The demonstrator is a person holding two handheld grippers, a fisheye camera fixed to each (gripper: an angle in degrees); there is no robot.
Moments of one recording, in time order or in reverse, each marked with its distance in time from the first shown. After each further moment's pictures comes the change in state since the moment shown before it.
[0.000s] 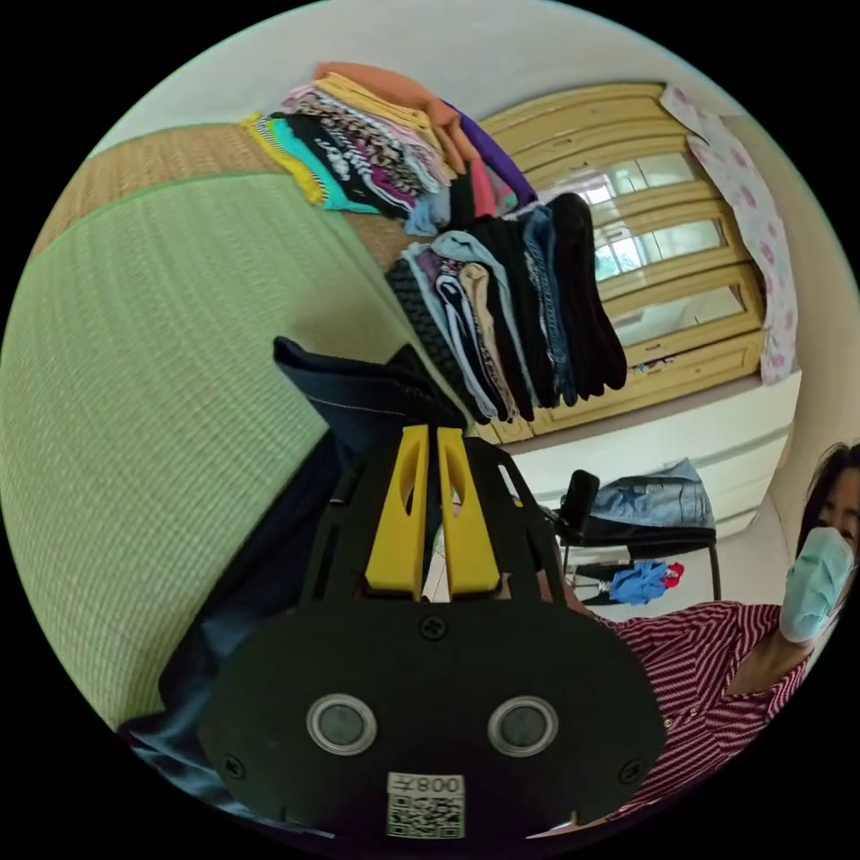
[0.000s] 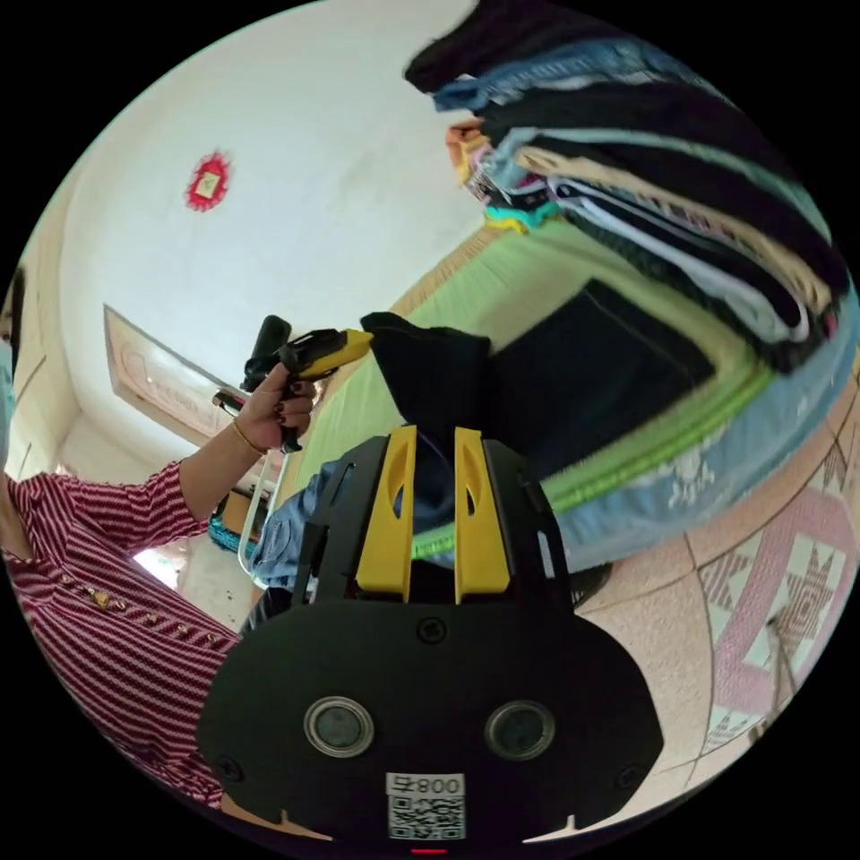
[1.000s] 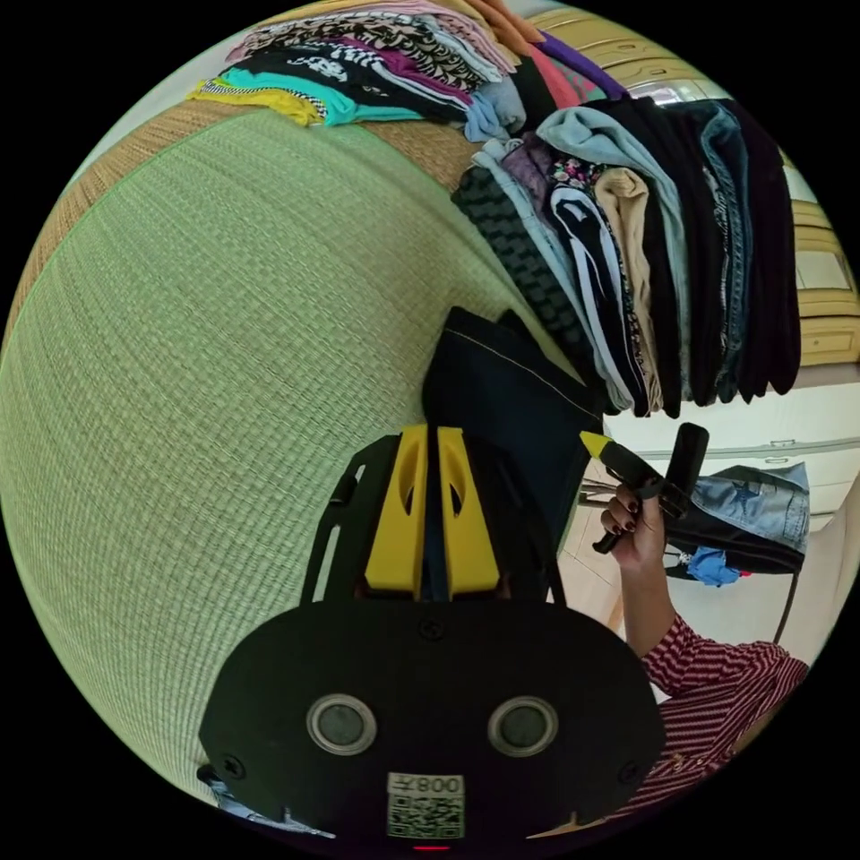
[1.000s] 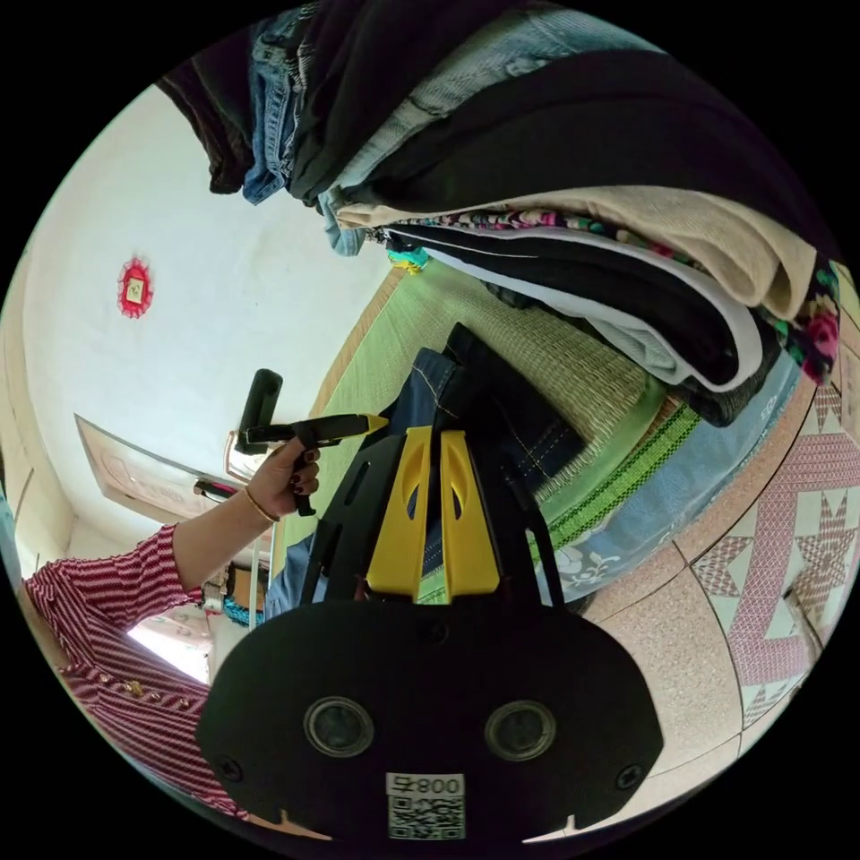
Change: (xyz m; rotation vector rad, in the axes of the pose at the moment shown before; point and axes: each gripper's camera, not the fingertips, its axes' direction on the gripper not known) left arm 0.043 -0.082 0.099 -0.218 -0.317 0.001; right arm 0.172 -0.010 -0.051 0.084 0.020 0.277
